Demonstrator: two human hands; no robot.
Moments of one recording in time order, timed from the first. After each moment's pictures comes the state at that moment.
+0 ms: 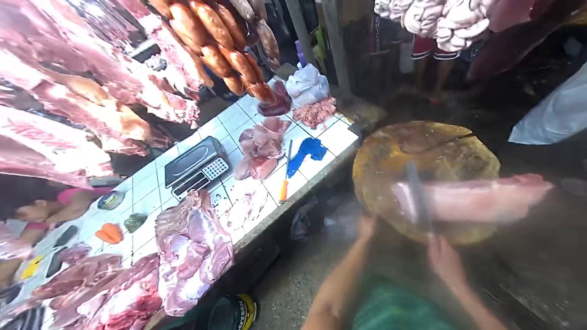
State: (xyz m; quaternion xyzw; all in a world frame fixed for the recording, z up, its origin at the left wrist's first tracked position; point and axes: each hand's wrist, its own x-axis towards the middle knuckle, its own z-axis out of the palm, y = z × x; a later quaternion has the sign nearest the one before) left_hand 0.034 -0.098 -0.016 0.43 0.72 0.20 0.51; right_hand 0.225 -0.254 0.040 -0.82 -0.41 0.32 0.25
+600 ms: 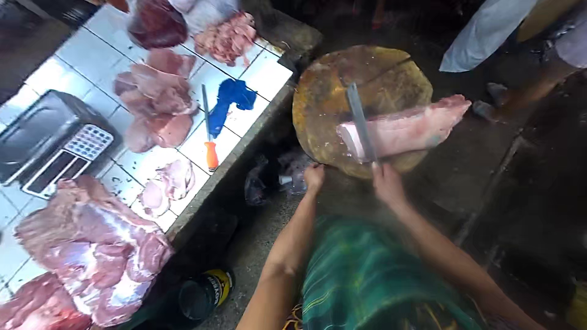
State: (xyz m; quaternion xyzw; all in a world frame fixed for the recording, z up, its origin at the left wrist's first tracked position) left_hand 0.030 -0.099 -0.023 0.53 0.70 0.15 0.46; right_hand 0.230 -0.243 0.061 -0.81 -0.37 0.37 0.26
